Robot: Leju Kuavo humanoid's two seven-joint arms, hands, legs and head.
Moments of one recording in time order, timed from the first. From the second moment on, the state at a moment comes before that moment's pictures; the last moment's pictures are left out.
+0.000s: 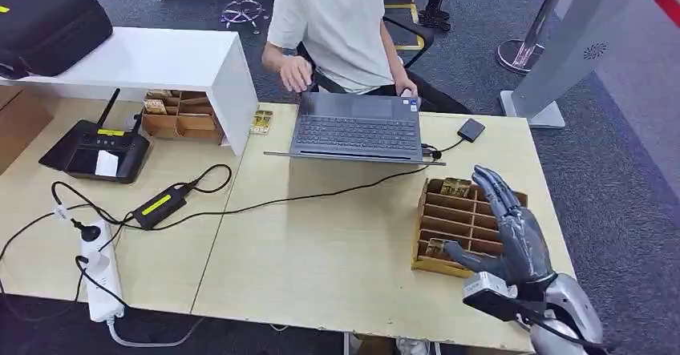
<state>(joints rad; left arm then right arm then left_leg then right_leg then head) -0.06 -0.20 0.50 -0.20 -1.04 -0.12 -0.09 -0.12 -0.39 0.38 -1.61 0.59 -0.37 -0.37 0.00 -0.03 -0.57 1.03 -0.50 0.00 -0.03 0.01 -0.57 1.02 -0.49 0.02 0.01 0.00</state>
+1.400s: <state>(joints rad) -0.06 -0.21 0.58 -0.20 -1.03 -0.11 -0.07 -0.05 -0.62 0.43 -1.72 1.15 -0.55 -0.16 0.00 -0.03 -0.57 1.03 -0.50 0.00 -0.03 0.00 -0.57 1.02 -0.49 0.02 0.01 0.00</state>
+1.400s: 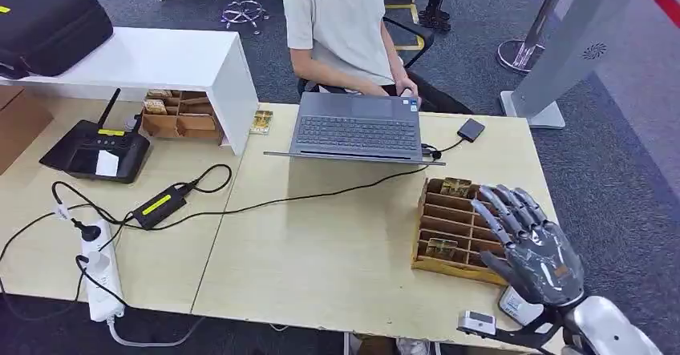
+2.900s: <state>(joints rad) -0.07 -0.21 0.60 -0.20 -1.09 -0.11 -0.07 -0.34 -0.61 0.59 -1.50 1.07 -0.26 -0.14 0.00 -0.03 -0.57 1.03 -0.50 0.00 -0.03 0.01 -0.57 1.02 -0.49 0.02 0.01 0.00</state>
